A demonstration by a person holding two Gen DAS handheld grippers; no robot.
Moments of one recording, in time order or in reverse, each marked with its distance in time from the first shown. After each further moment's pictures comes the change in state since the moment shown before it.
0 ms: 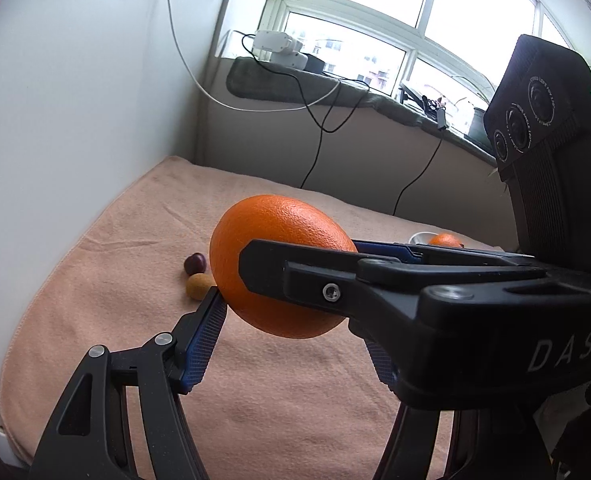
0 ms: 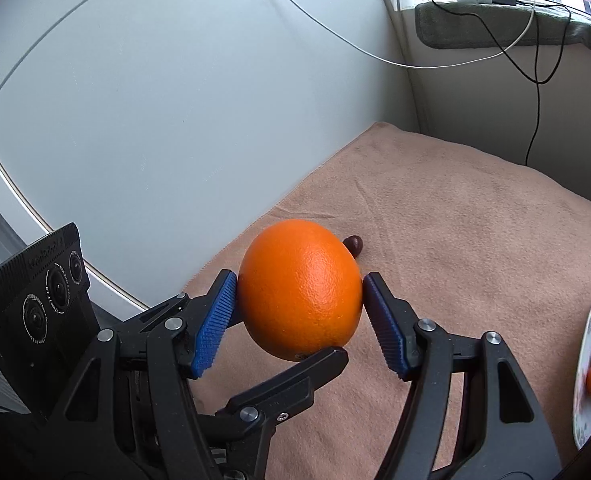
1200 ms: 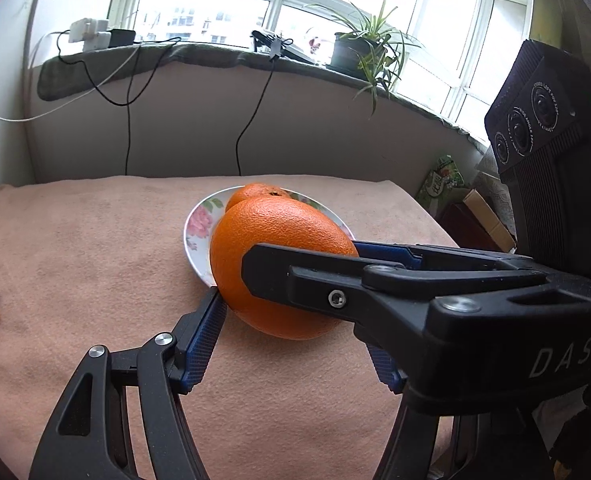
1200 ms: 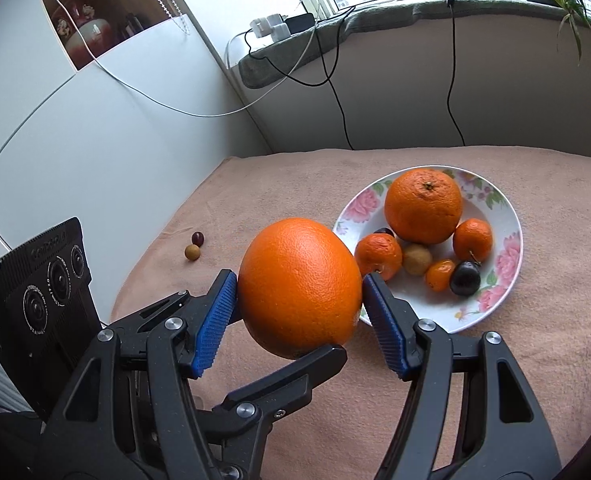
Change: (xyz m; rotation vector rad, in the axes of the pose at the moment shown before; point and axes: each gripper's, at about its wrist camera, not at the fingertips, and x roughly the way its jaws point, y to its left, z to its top) left arm 0.062 -0.176 -0.012 0.244 0.134 -0.311; right arm -0.166 -0.124 -0.077 0.272 -0.153 -0.249
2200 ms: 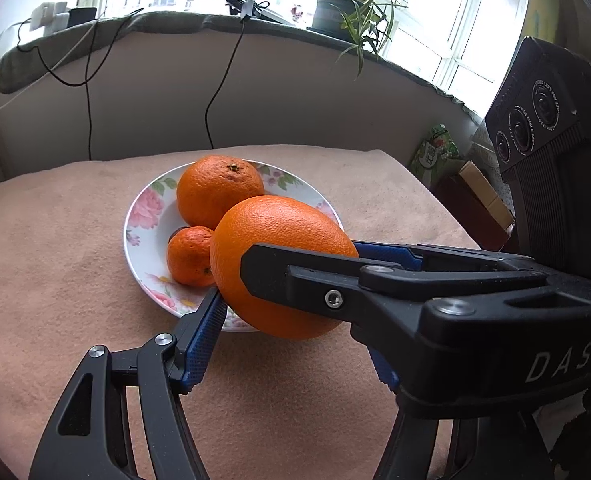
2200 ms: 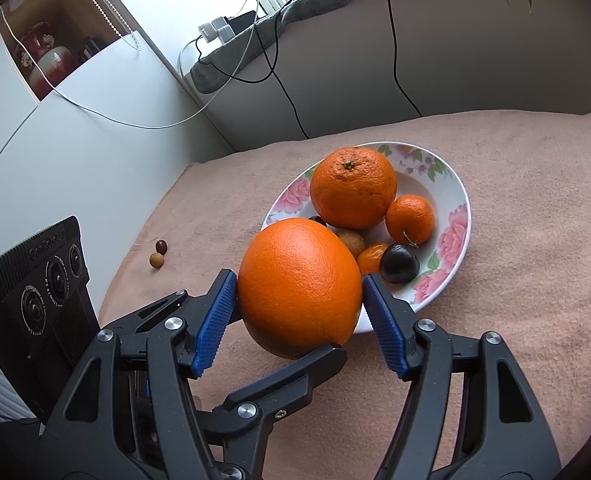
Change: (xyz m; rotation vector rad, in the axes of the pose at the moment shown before) left arm 0.048 -0.019 0.005 0.039 0.106 -0.032; right arm 0.005 -0.053 -0.006 0.118 0.017 -0.023
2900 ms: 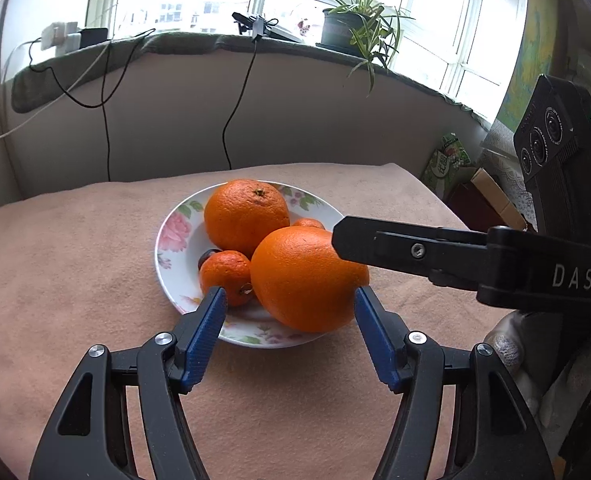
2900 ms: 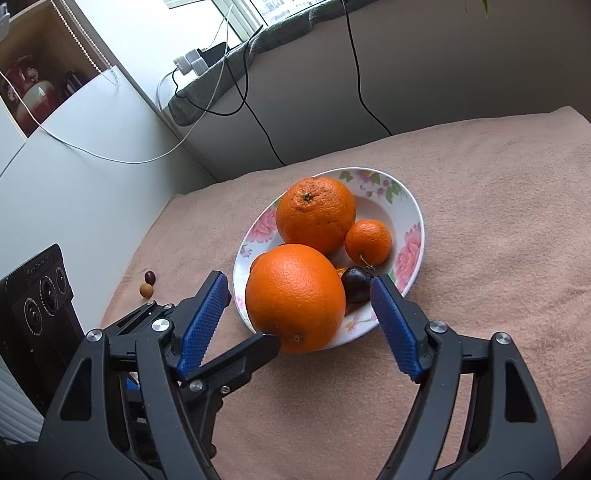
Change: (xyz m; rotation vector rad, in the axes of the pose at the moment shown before) left arm -0.015 0.010 0.005 0.020 -0.056 0.060; right arm -0.025 -0.017 0.006 0.060 -0.093 -0.054
